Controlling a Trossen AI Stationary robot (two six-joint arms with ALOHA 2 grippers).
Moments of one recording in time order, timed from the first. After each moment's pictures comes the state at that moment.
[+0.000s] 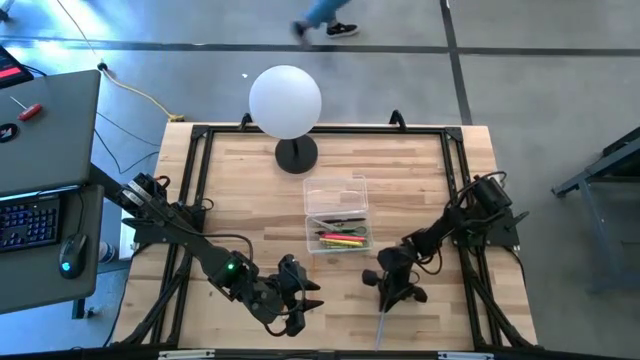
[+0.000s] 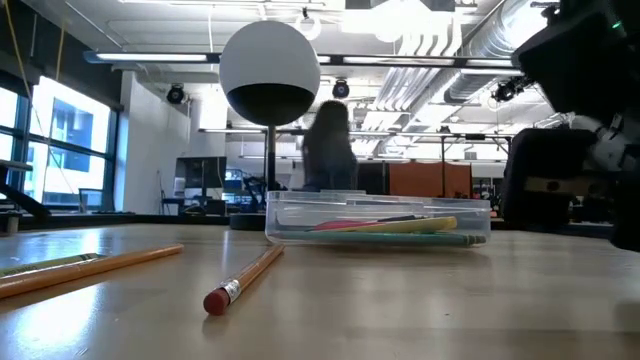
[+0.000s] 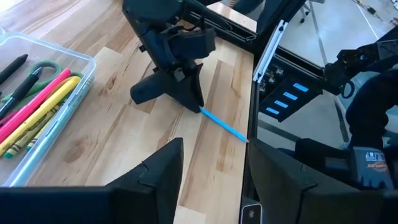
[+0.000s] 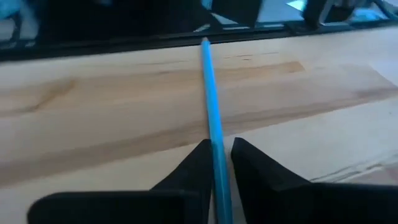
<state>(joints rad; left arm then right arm) -0.65 1.69 1.35 -0.26 -0.53 -0.81 0.43 1.93 0.50 0.70 -0.61 -0.60</state>
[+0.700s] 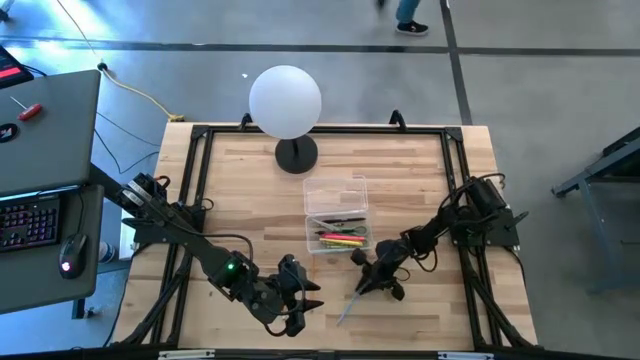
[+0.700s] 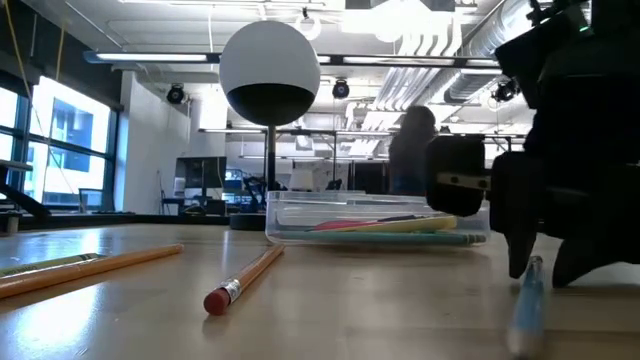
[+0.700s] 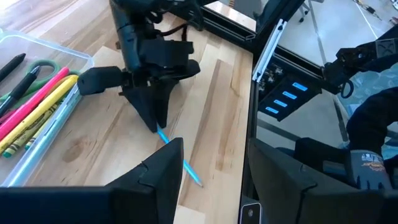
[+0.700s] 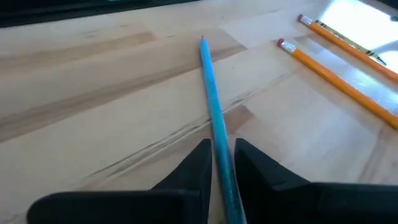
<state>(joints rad) -0.65 1.69 1.35 -0.26 -0.53 -0.81 0.35 1.94 0.50 0.91 -0.34 -0.43</state>
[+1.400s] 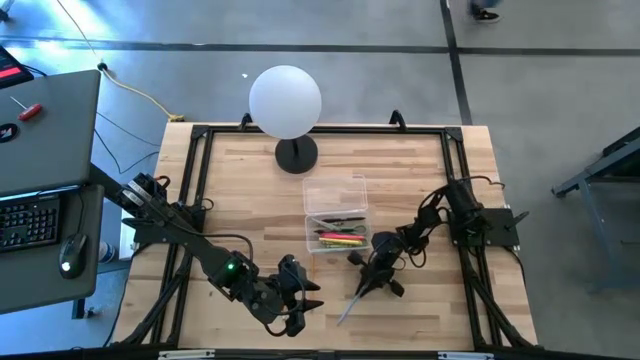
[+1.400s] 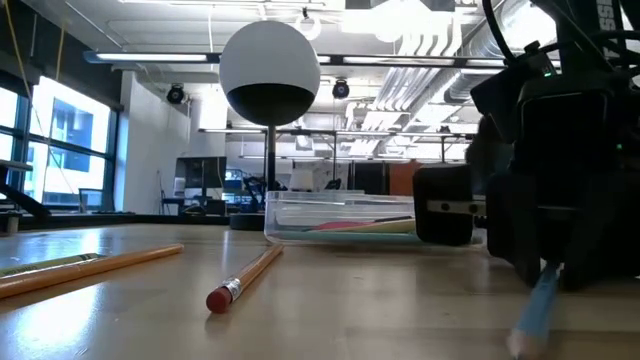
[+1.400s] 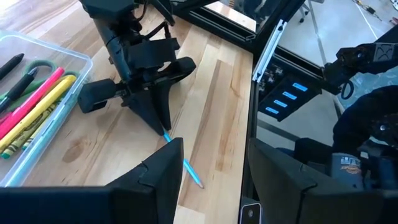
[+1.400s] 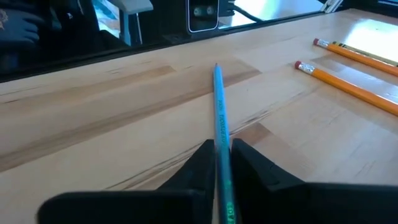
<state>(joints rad) -0.65 1.69 1.35 -0.26 -0.53 -0.81 0.27 2.17 0.51 1.13 -0.56 -0.38</state>
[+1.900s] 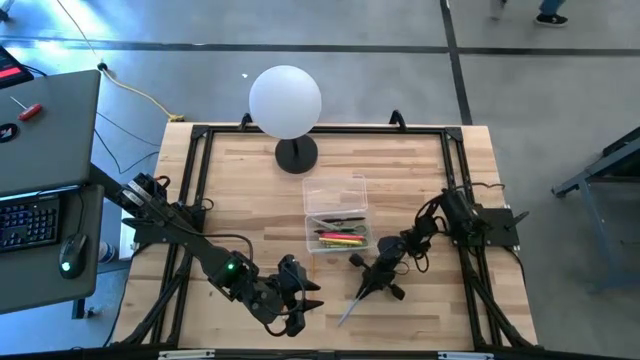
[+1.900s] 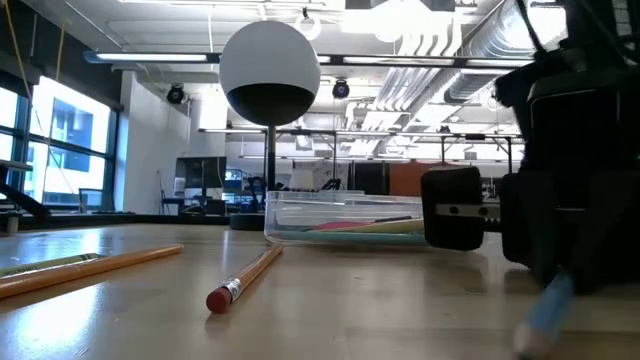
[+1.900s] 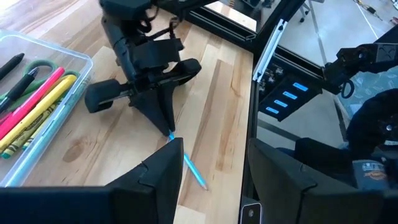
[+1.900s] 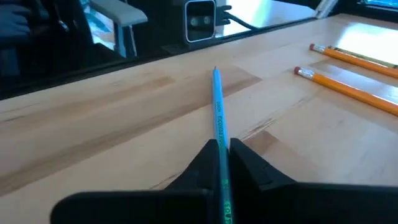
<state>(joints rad) -0.65 1.69 1.35 -0.26 -0.53 -0.81 0.34 2.18 0.49 1.37 -0.55 -0.23</state>
